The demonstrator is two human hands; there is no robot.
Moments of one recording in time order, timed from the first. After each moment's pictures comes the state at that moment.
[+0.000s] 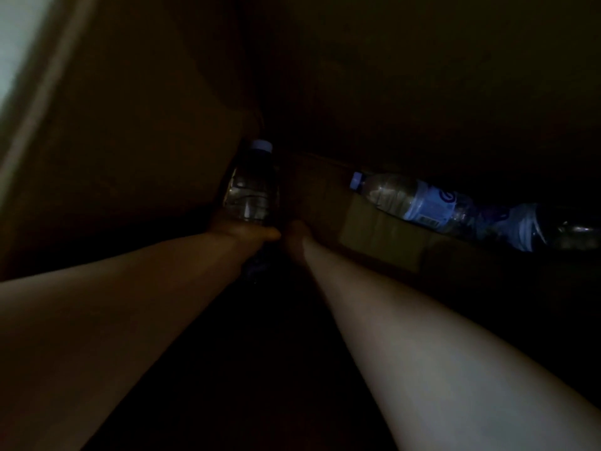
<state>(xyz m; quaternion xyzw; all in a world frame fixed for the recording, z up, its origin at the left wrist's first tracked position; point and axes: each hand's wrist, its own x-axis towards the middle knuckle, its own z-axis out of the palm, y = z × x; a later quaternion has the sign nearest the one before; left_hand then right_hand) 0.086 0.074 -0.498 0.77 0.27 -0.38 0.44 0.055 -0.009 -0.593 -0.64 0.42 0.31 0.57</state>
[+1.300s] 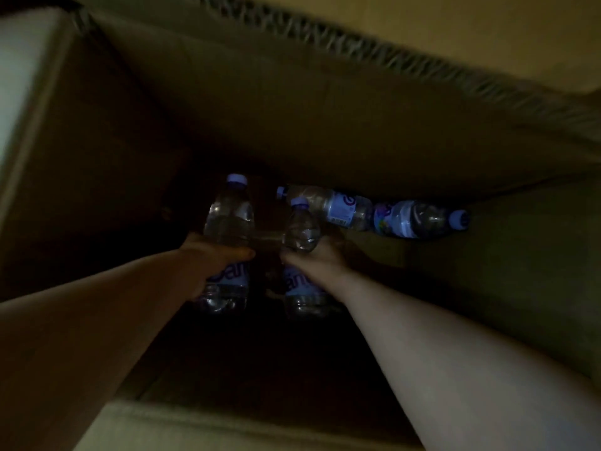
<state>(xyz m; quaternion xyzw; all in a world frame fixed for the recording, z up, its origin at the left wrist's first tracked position) 0.064 0.028 -0.434 0.74 0.24 -0.53 0.34 -0.045 -0.115 -0.496 -0.63 0.46 0.26 0.57</state>
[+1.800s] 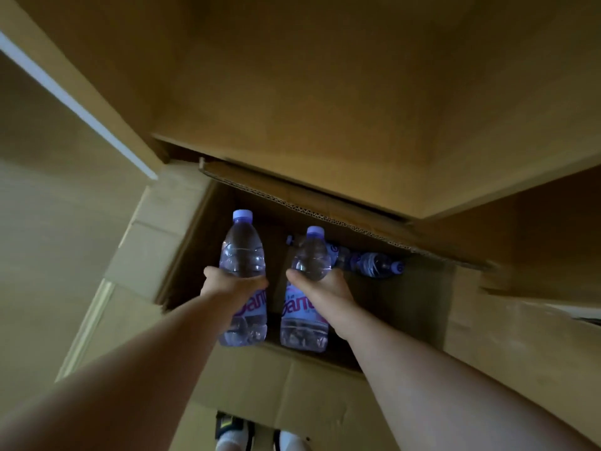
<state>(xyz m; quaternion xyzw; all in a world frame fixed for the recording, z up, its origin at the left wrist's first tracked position) 0.039 0.045 -0.233 0.79 0.30 -0.40 0.36 -0.043 -0.094 -0.260 -0.64 0.50 0.24 0.53</state>
